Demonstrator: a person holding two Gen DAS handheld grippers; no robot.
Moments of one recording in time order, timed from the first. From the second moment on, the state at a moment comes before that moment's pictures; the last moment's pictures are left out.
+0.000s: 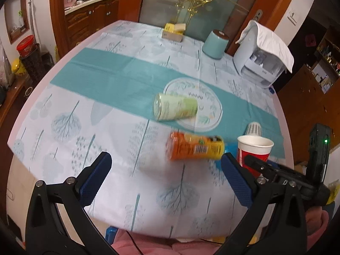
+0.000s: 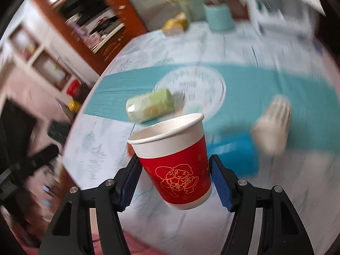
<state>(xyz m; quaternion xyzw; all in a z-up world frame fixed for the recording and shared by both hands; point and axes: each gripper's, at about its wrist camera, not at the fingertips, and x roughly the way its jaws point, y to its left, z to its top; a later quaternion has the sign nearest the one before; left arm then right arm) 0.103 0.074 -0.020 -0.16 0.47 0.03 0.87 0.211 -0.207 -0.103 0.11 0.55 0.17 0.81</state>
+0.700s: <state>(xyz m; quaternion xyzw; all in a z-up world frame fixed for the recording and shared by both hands) 0.099 0.055 -0.072 -0.12 0.57 0.02 0.81 0.098 -0.231 -0.220 0.35 0.69 0.09 0.63</state>
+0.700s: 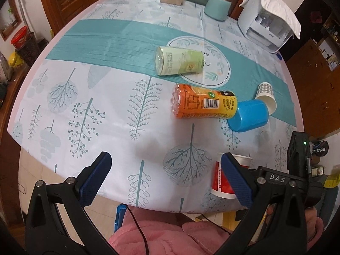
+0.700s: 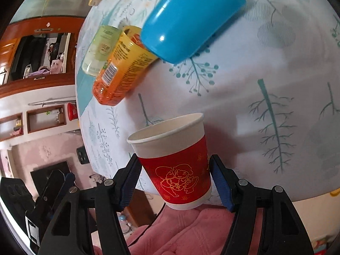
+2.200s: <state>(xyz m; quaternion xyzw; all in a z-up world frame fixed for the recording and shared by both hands) 0.150 -0.046 -0.154 -0.06 0.70 -0.11 0.70 0.095 -0.305 -0.171 0.26 0.64 0.00 0.73</state>
